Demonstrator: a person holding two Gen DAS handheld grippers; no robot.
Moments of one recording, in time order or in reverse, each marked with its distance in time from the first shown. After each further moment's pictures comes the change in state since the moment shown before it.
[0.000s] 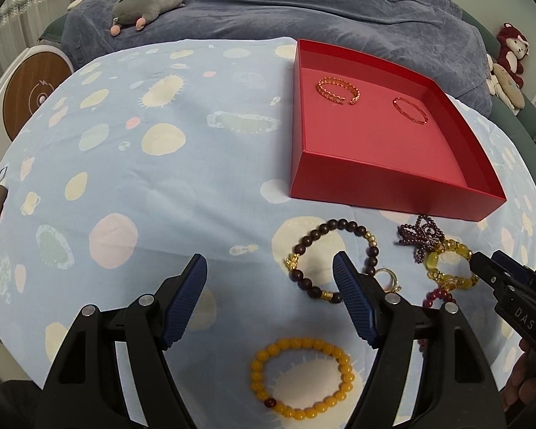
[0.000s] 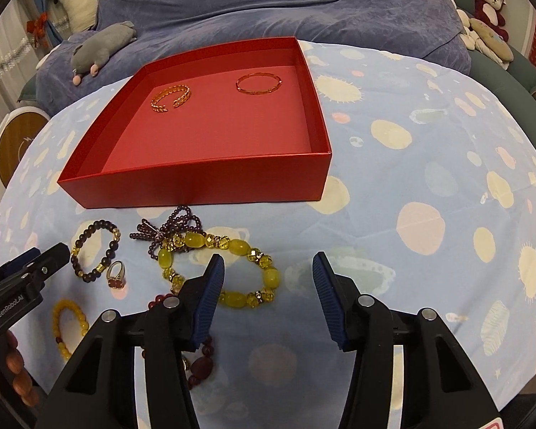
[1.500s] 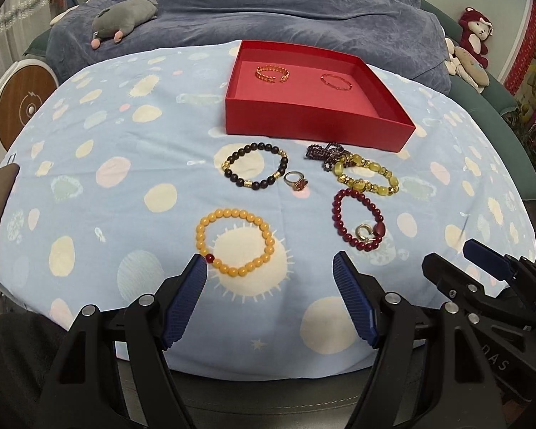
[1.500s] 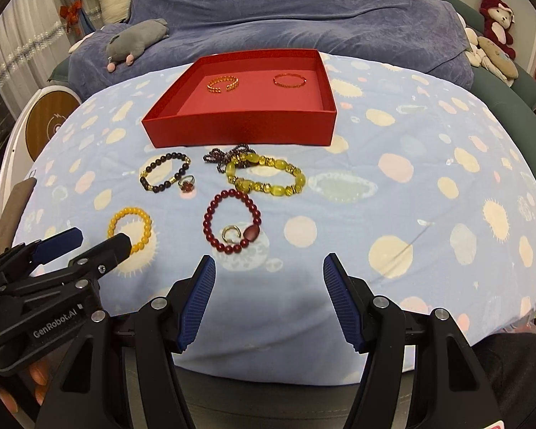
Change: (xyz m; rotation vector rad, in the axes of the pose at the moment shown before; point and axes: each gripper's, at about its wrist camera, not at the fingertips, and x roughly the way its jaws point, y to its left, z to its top) left arm -0.084 -0.035 -0.083 0.076 -0.019 -0.075; right arm -0.094 0.012 -0.090 -0.057 -0.031 0.035
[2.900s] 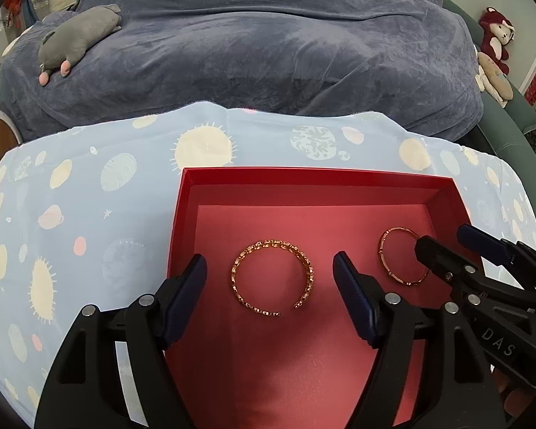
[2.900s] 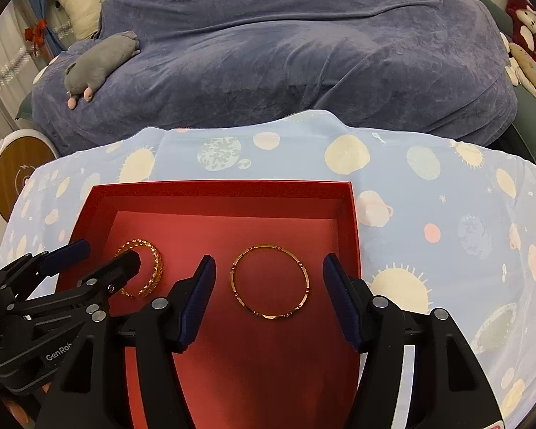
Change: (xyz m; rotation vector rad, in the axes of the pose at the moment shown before) left arm 0.190 -0.008 0.281 0.036 0.031 -0.011; right arm 0.182 -0.026 0.294 0.004 0.002 0.037
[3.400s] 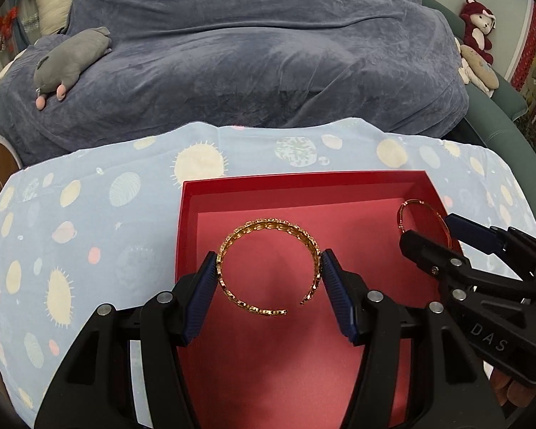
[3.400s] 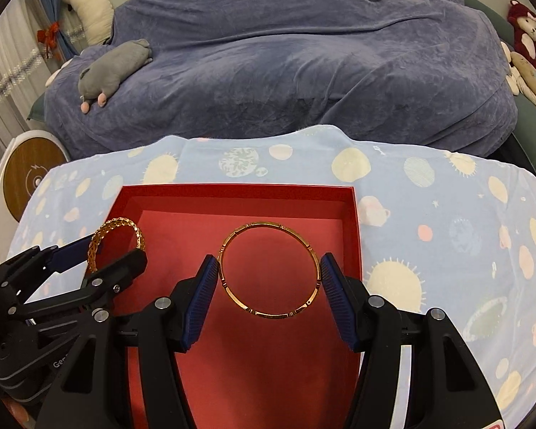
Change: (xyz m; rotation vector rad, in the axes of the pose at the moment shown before) left arm -0.016 -0.009 -0.003 0.071 -0.032 0.001; right arm -0.006 0.007 -0.003 -0.009 -0.006 0.016
